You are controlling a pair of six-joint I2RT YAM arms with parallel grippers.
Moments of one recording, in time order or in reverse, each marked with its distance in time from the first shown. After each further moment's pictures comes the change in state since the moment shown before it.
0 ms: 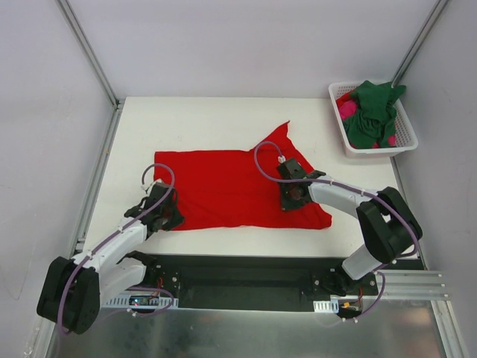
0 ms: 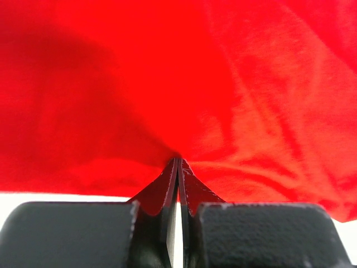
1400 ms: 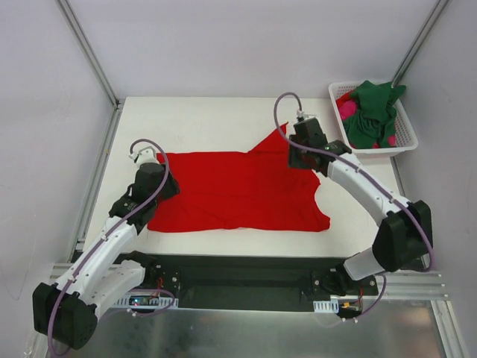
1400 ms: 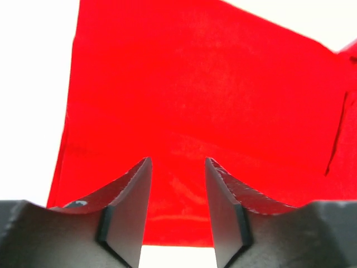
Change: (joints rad) left arm 0.003 -0.145 0.235 -0.012 -0.199 0.256; right arm -0.074 -0.129 0.321 -0.151 0.165 -0.072
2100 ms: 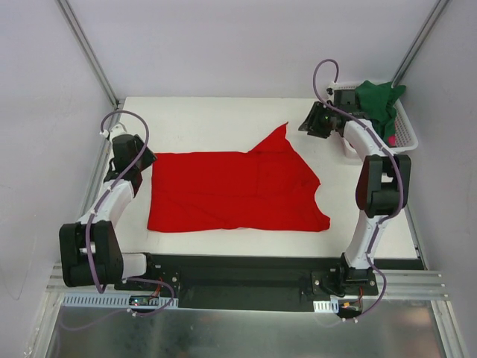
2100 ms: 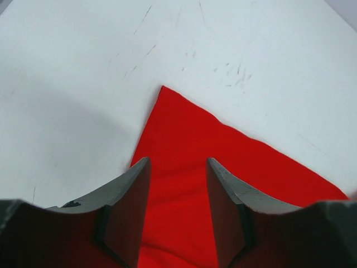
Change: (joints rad) left arm 0.413 0.418 0.124 0.431 0.162 0.077; right arm -0.467 0.503 0.412 0.212 -0.571 -0.005
